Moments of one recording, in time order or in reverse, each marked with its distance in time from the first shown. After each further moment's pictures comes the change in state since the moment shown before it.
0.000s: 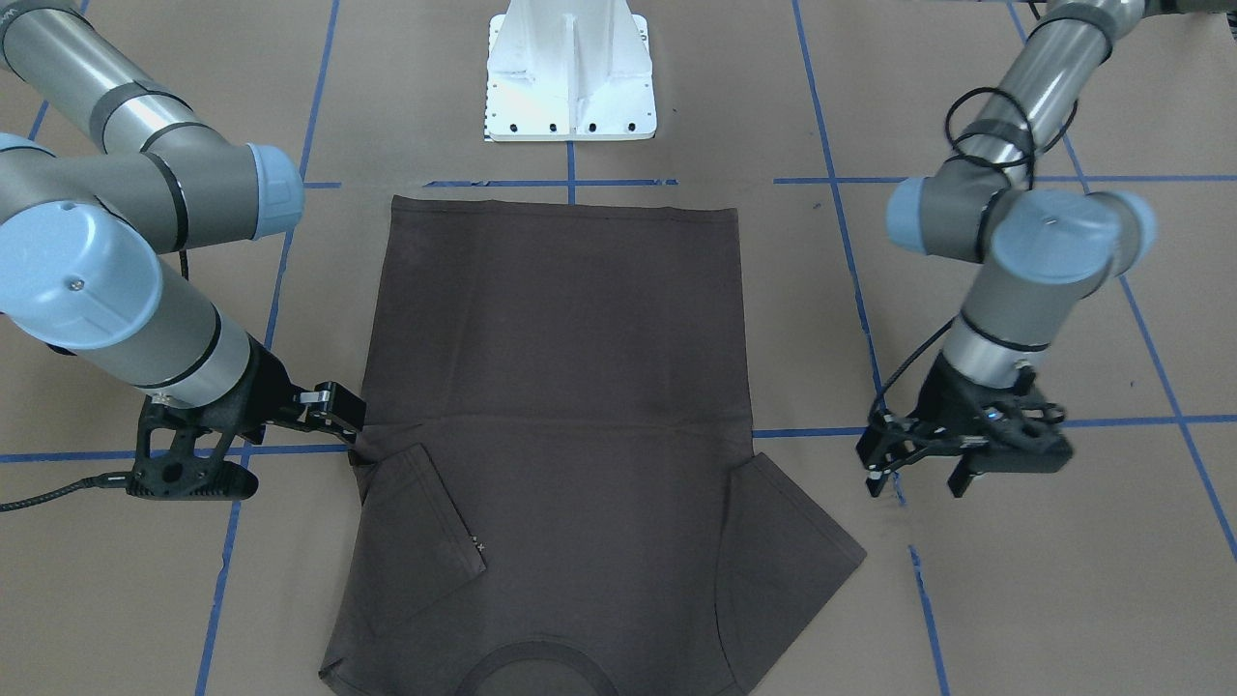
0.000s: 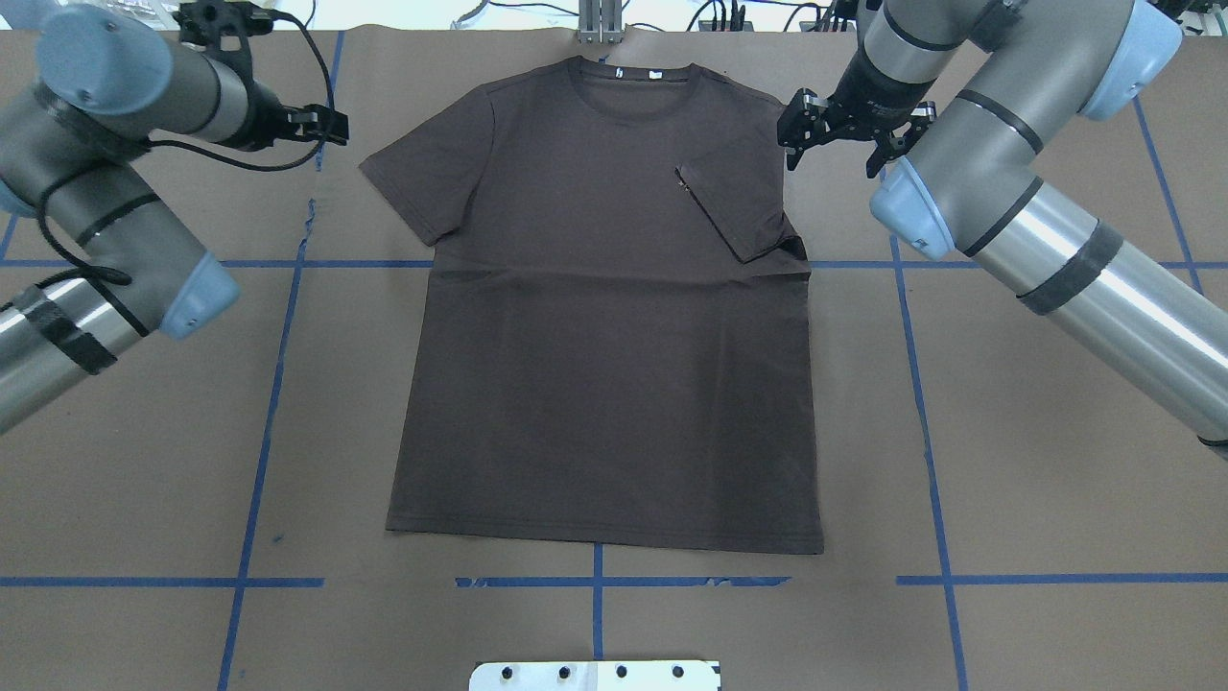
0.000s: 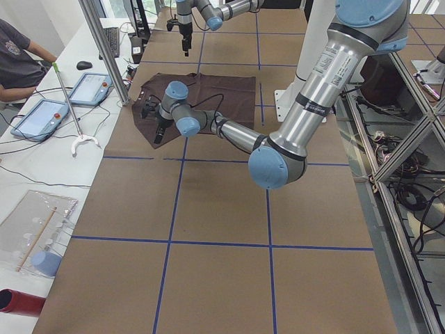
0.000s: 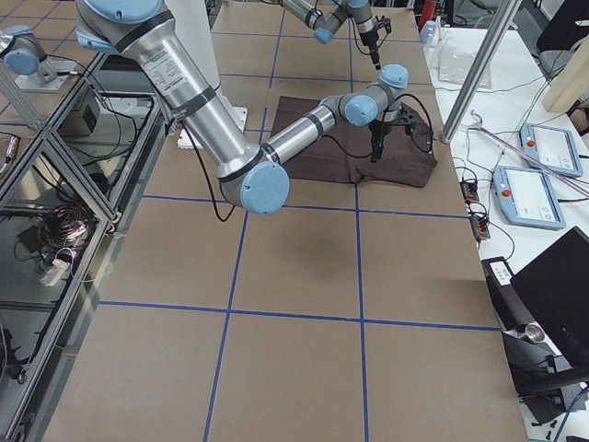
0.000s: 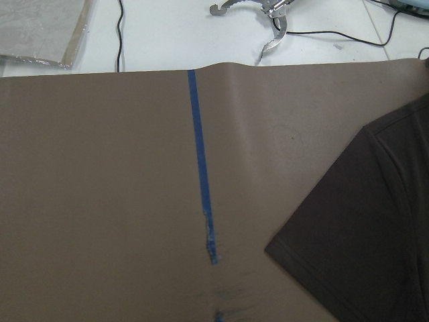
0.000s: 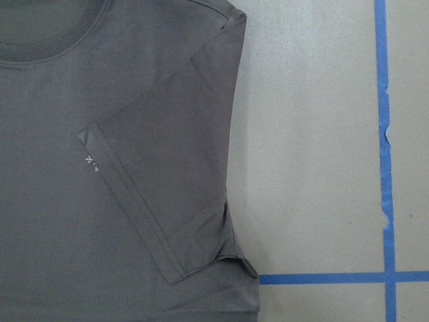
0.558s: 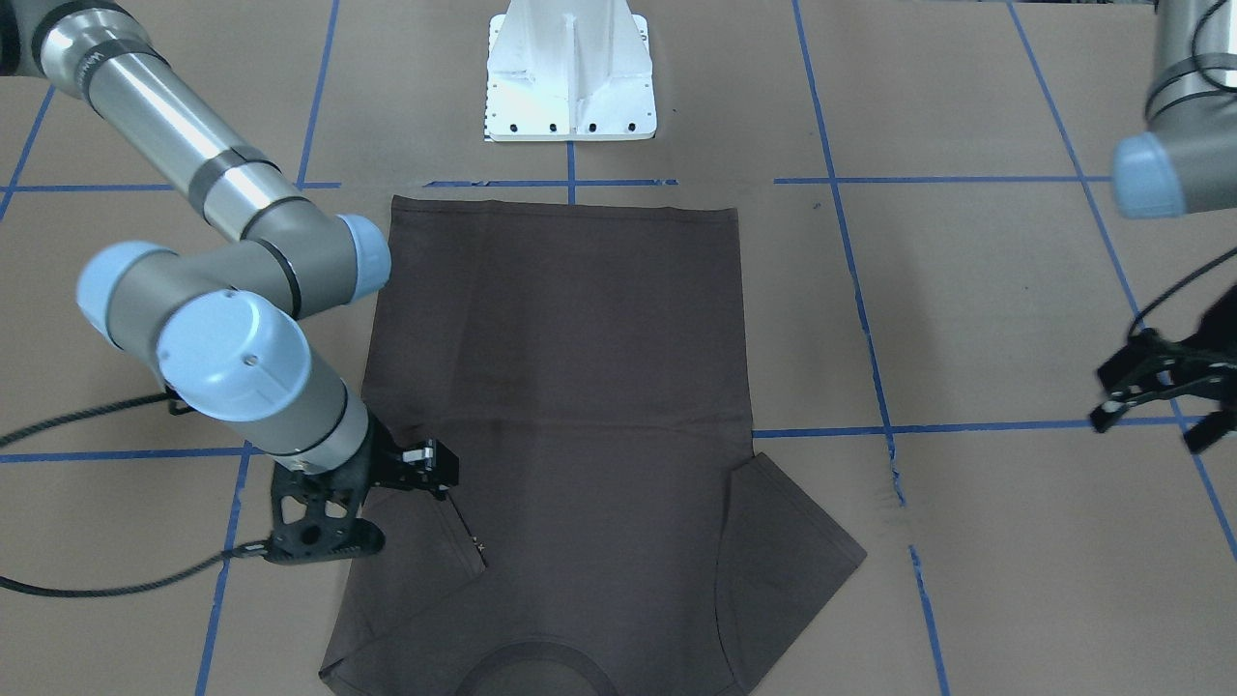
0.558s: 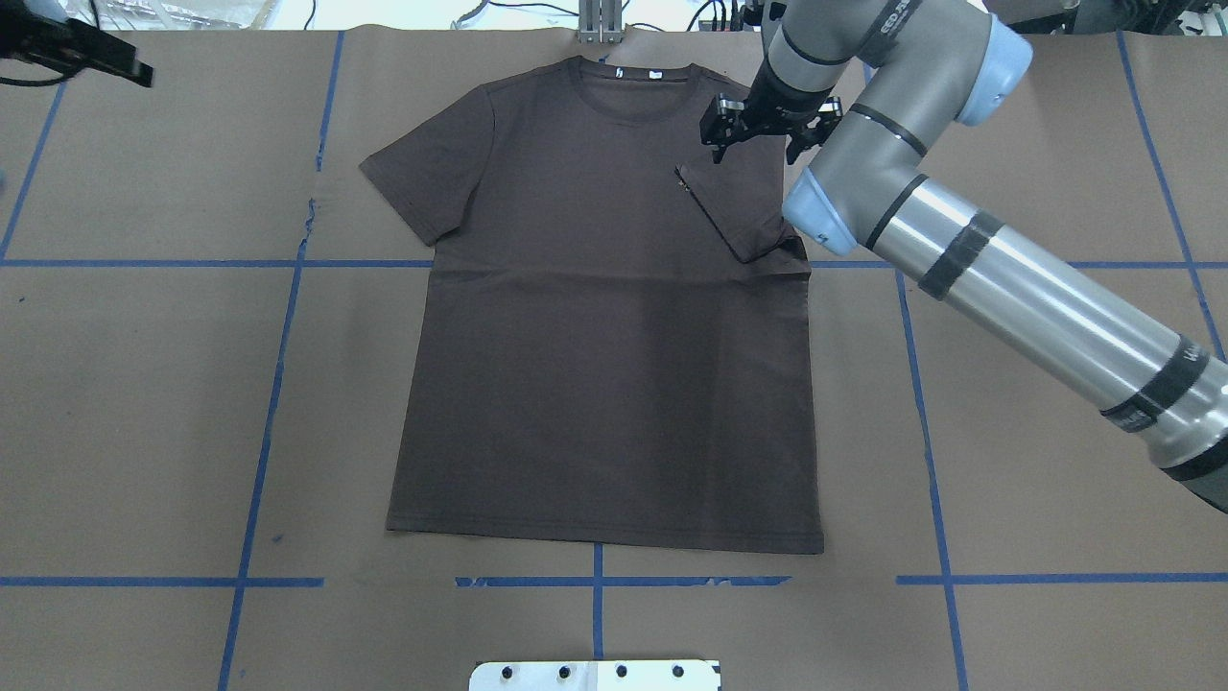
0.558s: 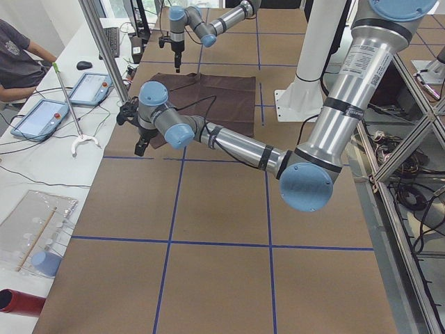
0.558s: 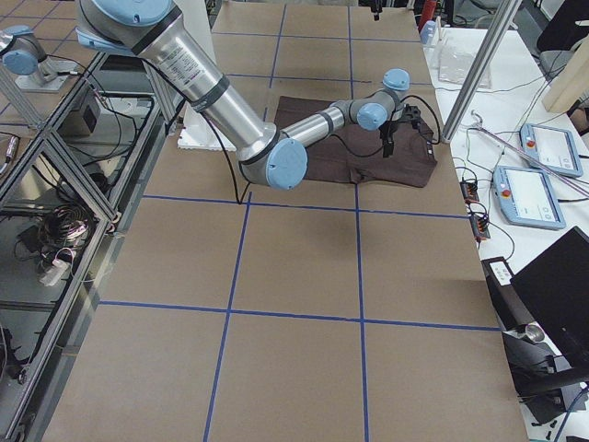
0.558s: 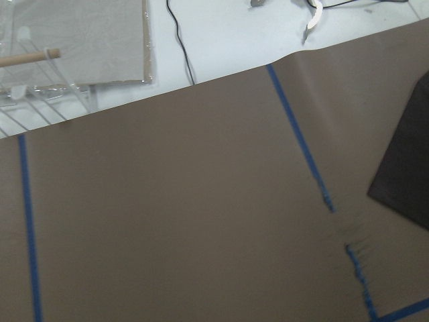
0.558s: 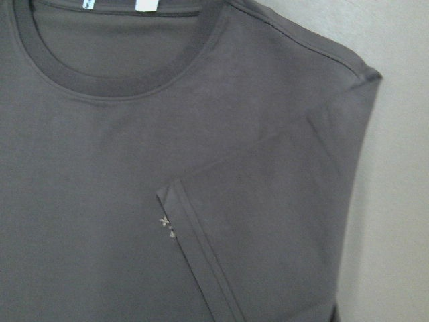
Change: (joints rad) left arm -0.303 0.159 -0.220 0.158 -0.389 0.362; right arm -0.061 0.144 -0.229 0.171 -0.074 0.011
